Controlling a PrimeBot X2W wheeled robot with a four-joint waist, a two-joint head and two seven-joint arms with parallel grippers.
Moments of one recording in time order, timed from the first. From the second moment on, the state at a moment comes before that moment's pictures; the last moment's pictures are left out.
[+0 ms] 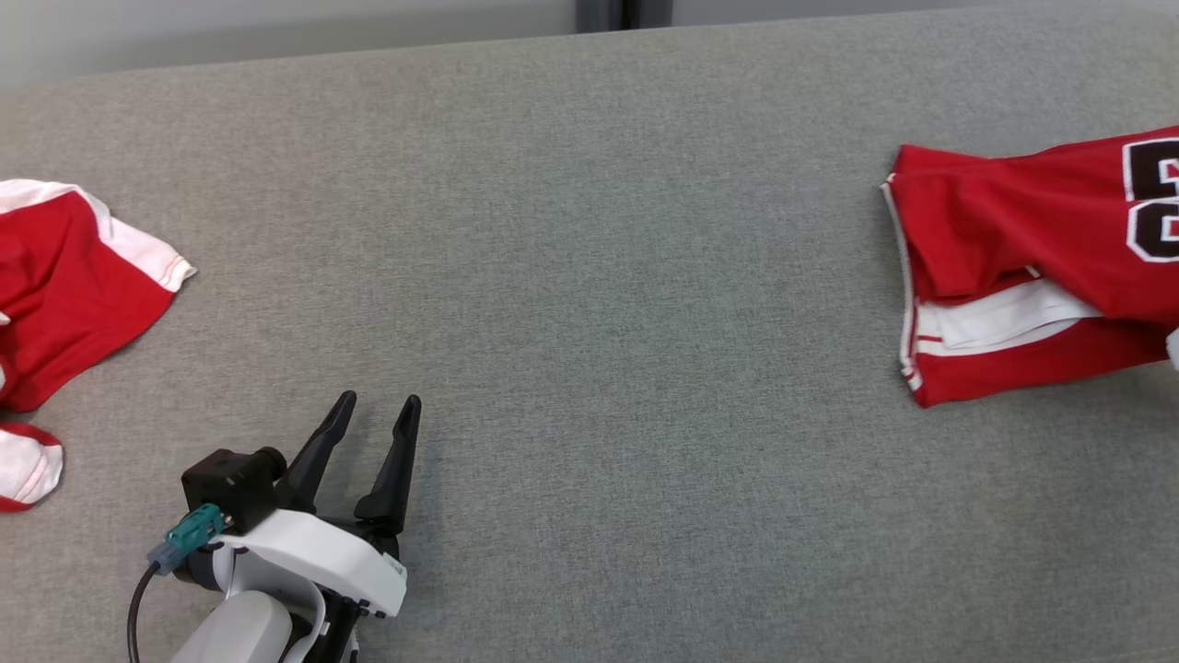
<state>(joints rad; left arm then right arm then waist) -0.25 0.33 -0.51 0.29 -0.76 0.01 -0.26 -0.80 -0.57 0.57 0.93 0.87 0.13 -0.26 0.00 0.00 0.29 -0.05</state>
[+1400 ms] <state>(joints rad) -0.15 0.30 -0.50 0.34 -0.77 0.02 -0.26 -0.53 -0.36 0.14 0.68 0.27 0.13 -0.26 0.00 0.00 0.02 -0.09</state>
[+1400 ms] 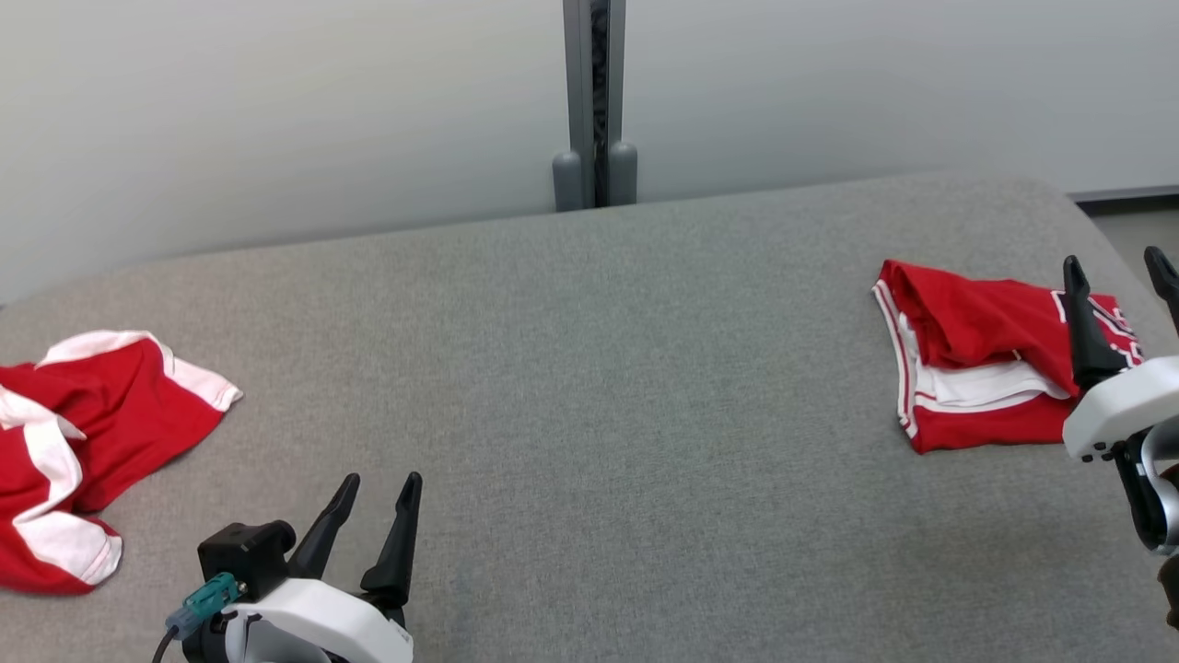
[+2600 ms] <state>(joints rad) 0.04 0.19 -0.25 0.21 -0.52 0.06 -0.26 0.12 -0.18 0.02 0.09 0.35 0.13 -0.26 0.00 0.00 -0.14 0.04</state>
